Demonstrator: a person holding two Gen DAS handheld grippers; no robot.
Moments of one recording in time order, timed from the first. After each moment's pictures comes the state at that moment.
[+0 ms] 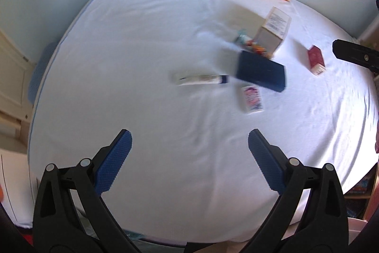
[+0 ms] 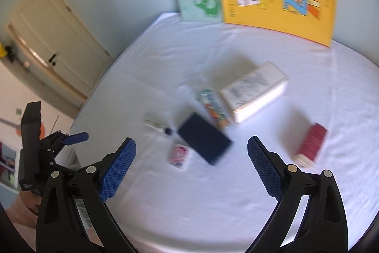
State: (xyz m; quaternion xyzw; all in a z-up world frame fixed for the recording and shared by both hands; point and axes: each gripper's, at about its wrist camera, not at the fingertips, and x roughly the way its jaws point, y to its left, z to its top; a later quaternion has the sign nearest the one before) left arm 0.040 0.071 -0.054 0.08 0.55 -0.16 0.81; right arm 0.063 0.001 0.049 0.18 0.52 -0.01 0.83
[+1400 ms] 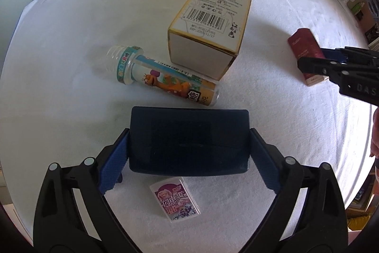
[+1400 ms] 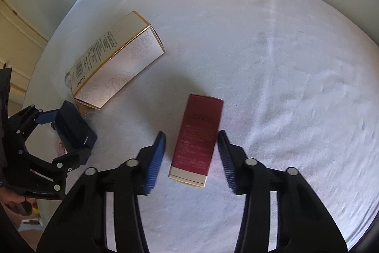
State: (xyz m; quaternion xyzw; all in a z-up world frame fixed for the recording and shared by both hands) left arm 0.127 -0.078 -0.131 0.15 0.59 -0.26 0.75; right arm 0.065 -0.106 -0.048 0.17 0.61 -0.12 0.77
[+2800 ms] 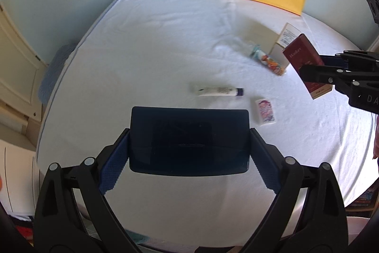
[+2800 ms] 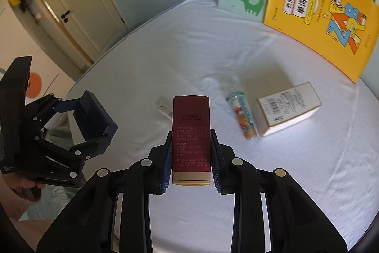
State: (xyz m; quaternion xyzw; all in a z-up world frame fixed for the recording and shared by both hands) left arm 0.041 0.110 -0.039 0.06 0.52 -0.11 0.84; right arm 0.109 0.095 0.045 0.06 0.56 0.11 0.82
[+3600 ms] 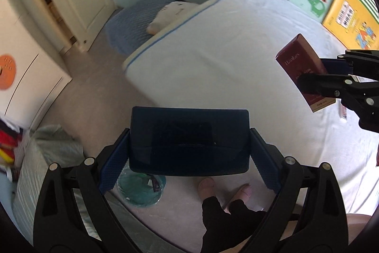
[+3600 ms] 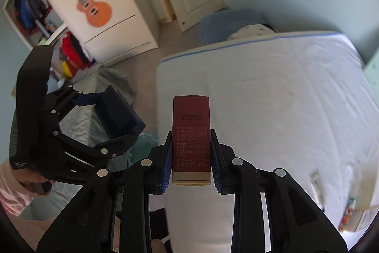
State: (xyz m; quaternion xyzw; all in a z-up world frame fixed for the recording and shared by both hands) left arm -0.069 0.333 -0.055 -0.08 0.53 0.11 0.84; right arm 0.160 0.362 0.048 -0.07 0.54 0.38 0.74
